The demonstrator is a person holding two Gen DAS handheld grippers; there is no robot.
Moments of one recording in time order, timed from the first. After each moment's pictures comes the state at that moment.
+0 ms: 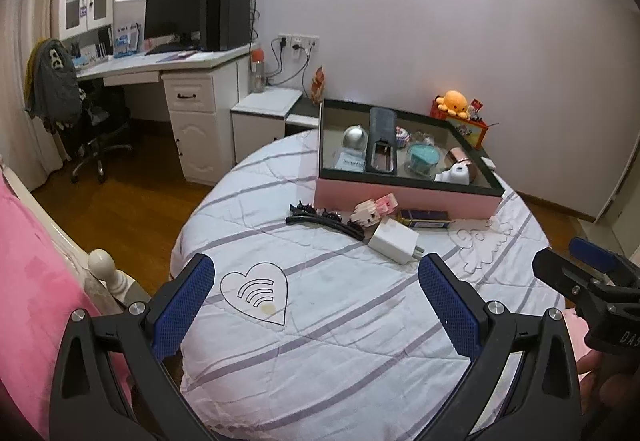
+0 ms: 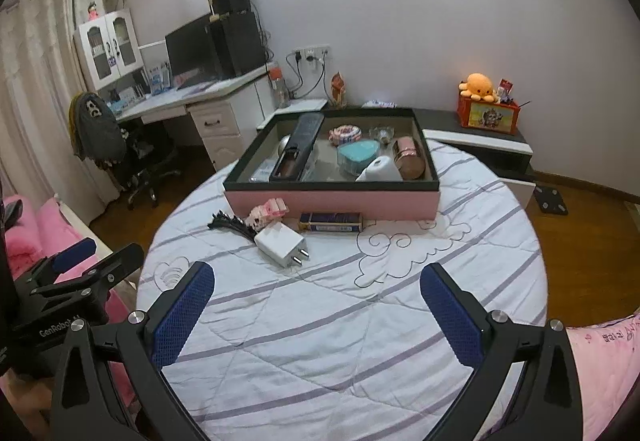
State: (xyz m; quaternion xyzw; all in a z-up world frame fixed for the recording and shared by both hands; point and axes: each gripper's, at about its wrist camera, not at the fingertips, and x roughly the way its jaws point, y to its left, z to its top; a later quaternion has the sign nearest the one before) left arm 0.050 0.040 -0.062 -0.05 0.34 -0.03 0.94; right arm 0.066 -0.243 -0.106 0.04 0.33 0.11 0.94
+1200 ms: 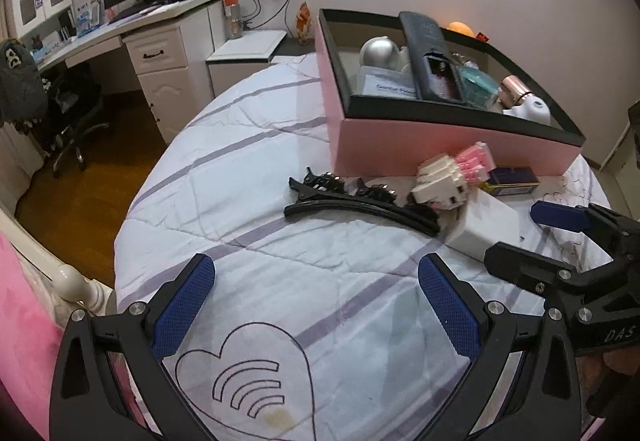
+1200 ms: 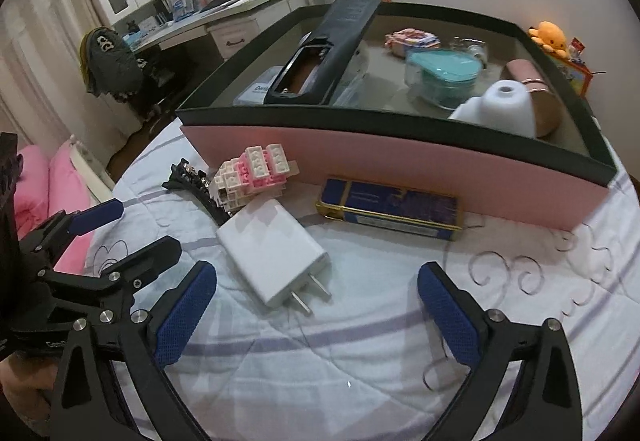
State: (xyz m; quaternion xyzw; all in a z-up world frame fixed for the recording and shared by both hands) left arm 0.168 0.048 -0.154 0.00 0.44 -0.06 0.90; right arm 0.202 -0.197 -0.204 0.01 0.44 0.20 0.87
